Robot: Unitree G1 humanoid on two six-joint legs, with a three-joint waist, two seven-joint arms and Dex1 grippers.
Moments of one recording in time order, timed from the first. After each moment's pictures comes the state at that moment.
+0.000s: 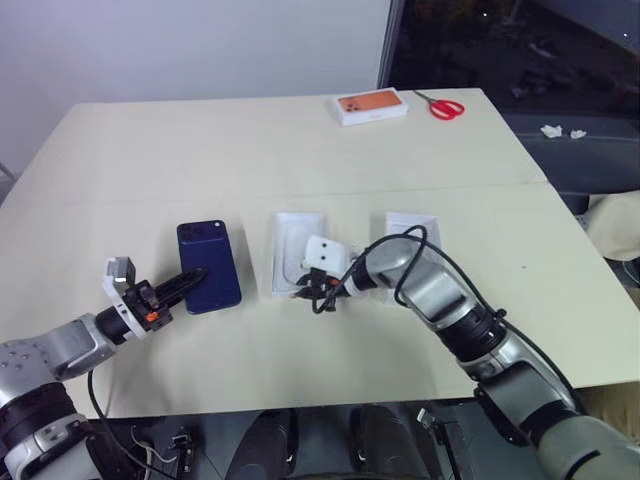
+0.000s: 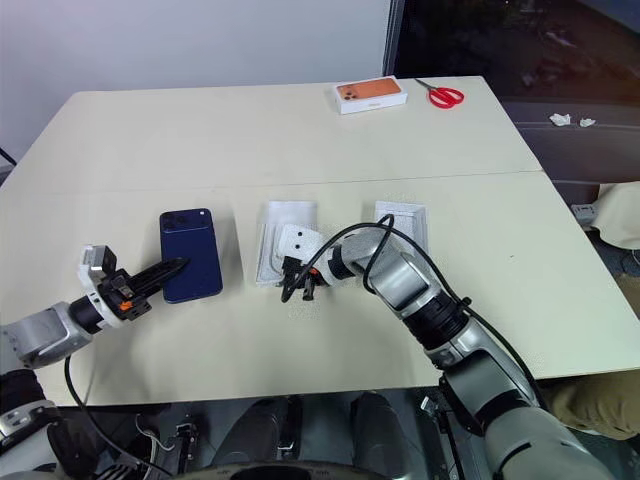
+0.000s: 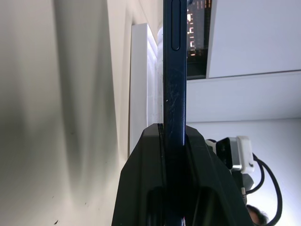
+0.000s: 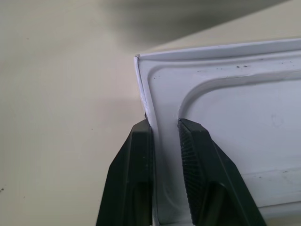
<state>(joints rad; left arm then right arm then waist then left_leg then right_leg) -0.29 0.51 0.81 0.27 -1.22 1.56 -0.46 -0.72 -0.36 0.52 0.02 0.01 0.67 1.02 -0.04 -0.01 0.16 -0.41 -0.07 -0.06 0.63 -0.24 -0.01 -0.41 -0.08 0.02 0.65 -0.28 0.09</state>
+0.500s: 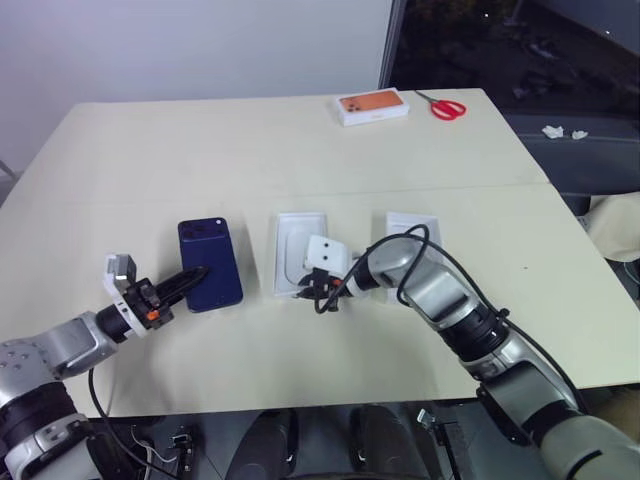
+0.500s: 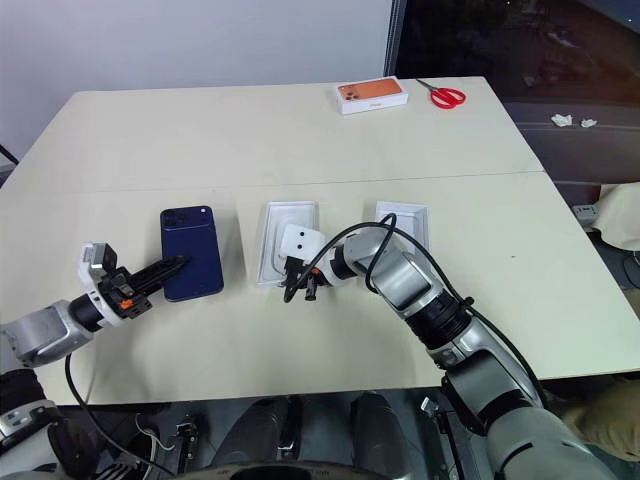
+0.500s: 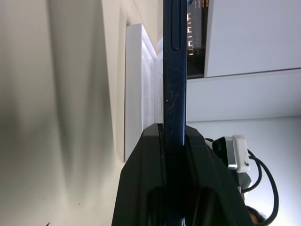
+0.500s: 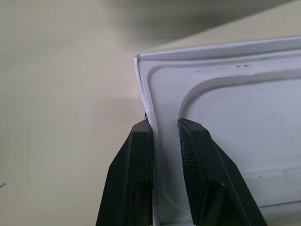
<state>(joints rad) -0.29 0.51 0.80 0.26 -1.27 1.56 -0.43 -0.72 -0.36 0.51 0.02 0.03 0.69 1.03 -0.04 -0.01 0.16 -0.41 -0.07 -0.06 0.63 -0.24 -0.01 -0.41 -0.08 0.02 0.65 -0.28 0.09</state>
